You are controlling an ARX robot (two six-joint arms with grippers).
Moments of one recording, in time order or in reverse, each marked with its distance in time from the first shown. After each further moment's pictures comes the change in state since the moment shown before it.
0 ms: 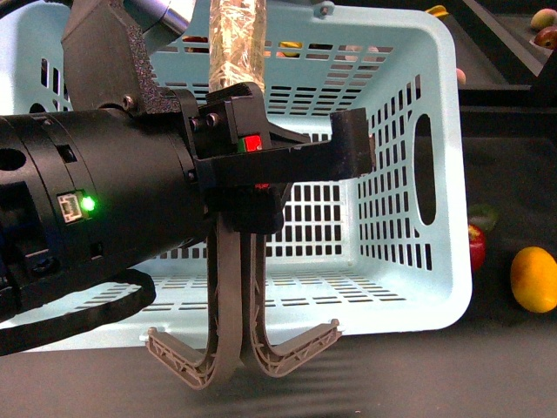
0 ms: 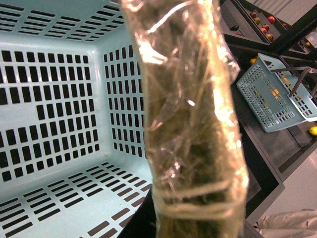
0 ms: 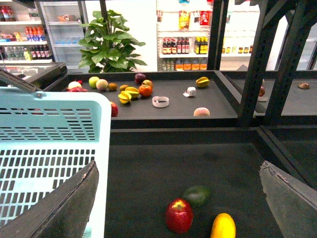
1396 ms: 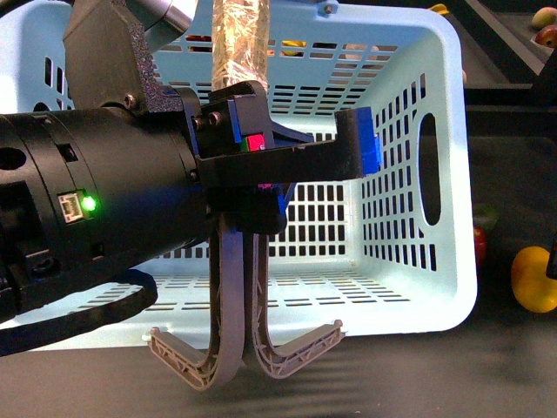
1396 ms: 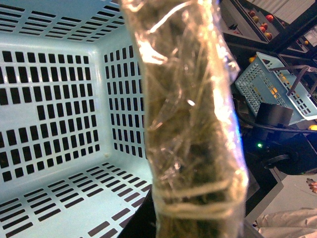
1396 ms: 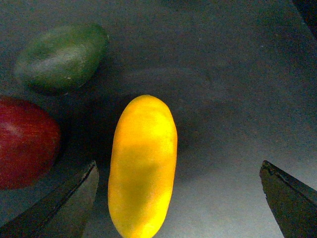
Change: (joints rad) left arm -0.001 -0.002 0.000 0.000 0.003 0.000; right arm -0.332 2.527 0.946 0.833 -0.005 -0.039
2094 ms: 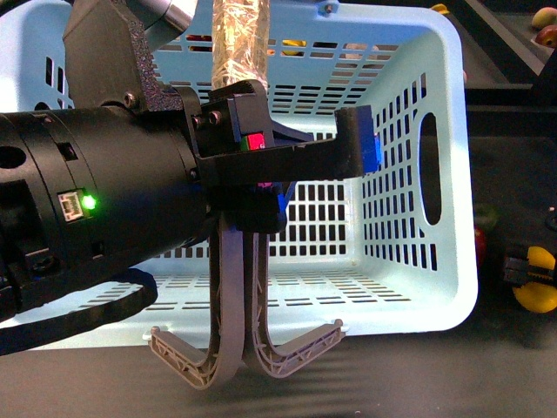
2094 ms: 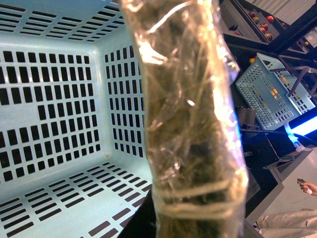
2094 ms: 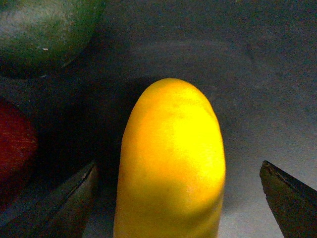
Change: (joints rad) left arm 0.000 0.000 0.001 0.000 0.000 0.000; right arm 0.061 0.225 0.245 -0.092 0.076 0.027
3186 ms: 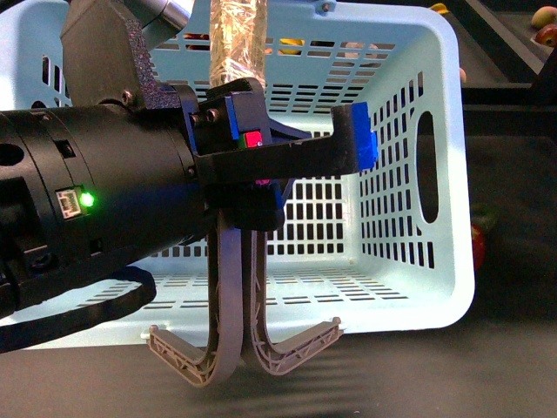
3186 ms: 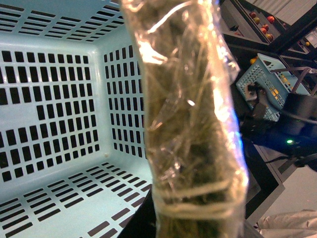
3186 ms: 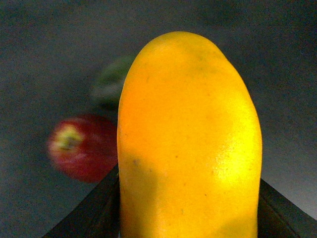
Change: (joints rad) left arm 0.000 0.000 0.000 0.000 0.000 0.000; right arm -0.028 -0.531 -0.410 0.026 -0.328 0.156
